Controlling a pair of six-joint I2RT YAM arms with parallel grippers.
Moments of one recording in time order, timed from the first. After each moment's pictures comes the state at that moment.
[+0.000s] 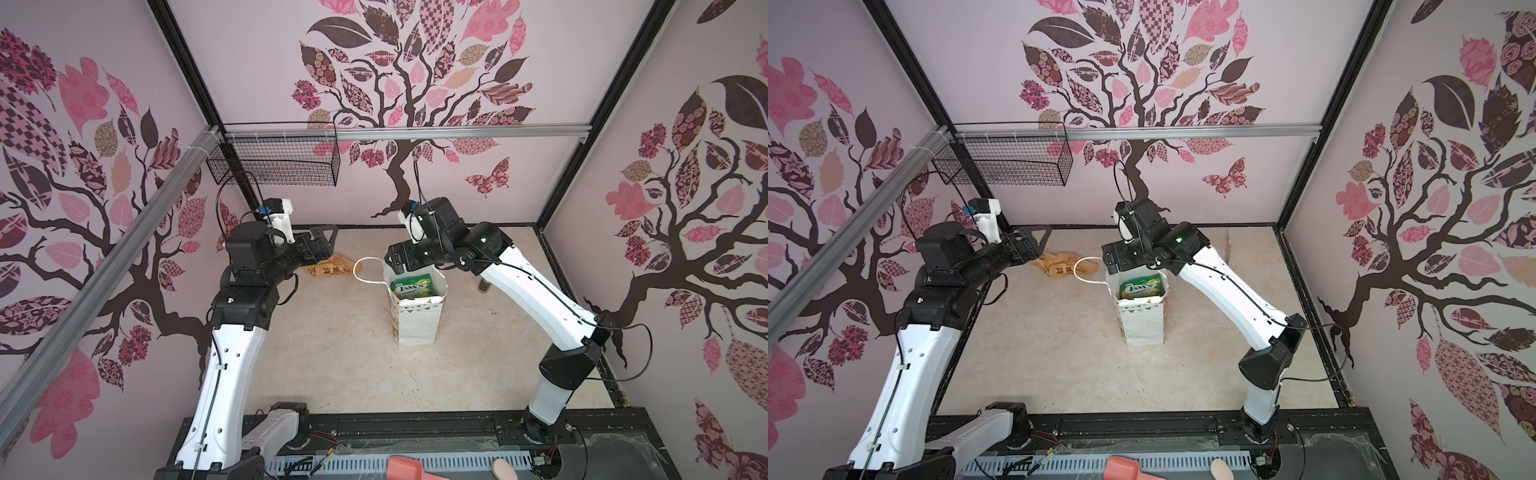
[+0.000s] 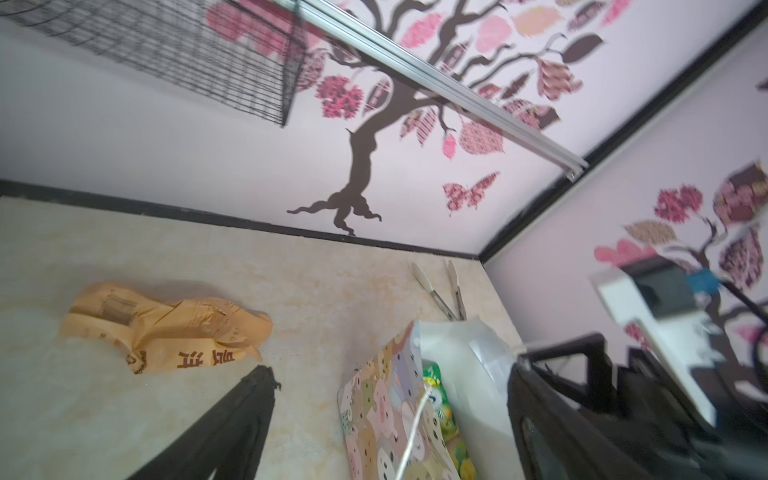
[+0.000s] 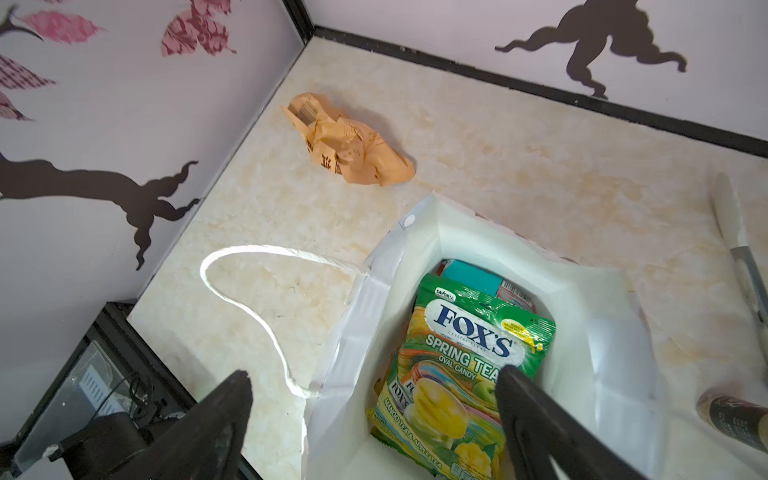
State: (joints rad) left arm -0.08 1.07 1.39 -0.57 0.38 -0.37; right arm 0.79 1.79 2.10 -1.05 0.00 0.33
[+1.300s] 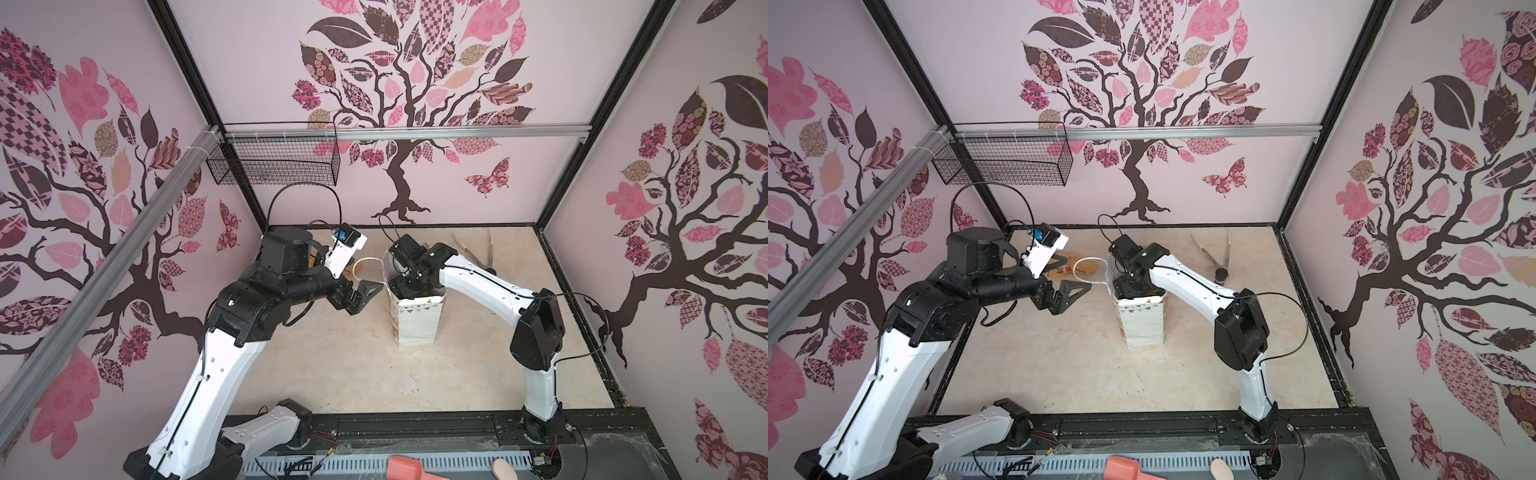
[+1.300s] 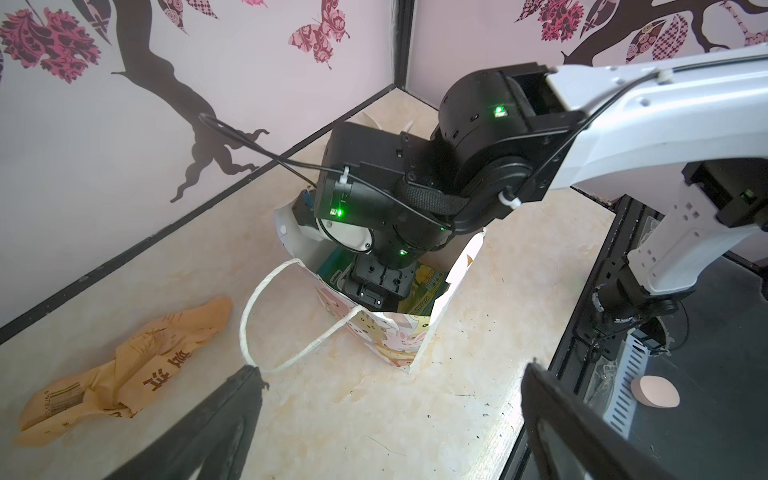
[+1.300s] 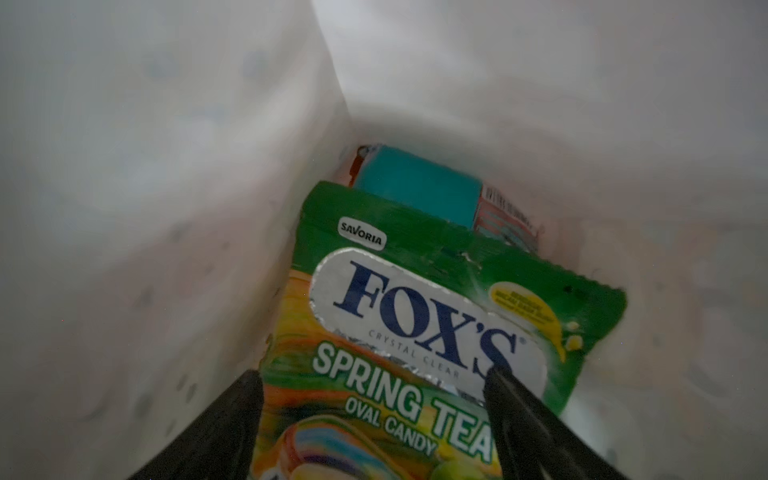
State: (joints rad) left arm -0.47 1.11 1.62 -1.05 0.35 0.17; right arm 0.77 1.99 1.83 -1.02 0.12 0.30
